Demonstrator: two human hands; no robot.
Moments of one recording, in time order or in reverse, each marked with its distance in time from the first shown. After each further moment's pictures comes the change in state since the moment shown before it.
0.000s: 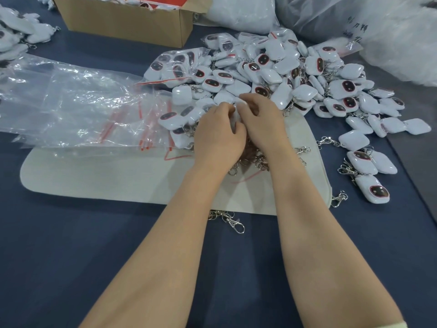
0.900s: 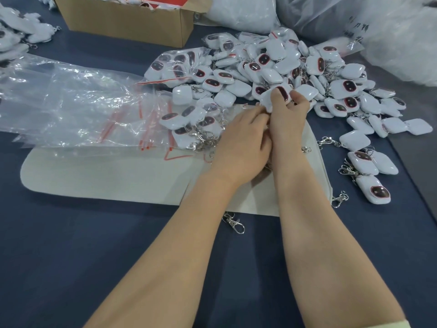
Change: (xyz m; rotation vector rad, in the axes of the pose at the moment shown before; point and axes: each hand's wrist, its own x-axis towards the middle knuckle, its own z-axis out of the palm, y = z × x) left_hand -0.014 0.020 0.007 0.041 -0.207 0.371; right_hand 0.006 0.004 -0.010 0.702 0.427 0.329
